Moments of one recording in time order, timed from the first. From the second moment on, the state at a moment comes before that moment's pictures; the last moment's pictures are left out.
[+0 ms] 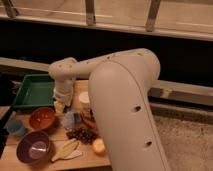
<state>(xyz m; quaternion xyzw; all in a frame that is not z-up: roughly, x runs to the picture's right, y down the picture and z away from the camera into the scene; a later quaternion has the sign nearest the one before) -0.219 0.105 0.788 -0.42 -0.01 0.26 0.87</state>
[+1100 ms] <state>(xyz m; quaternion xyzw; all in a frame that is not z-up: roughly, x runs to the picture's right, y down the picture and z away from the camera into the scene) -0.183 0.152 0.816 -0.45 0.05 0.25 0.85</state>
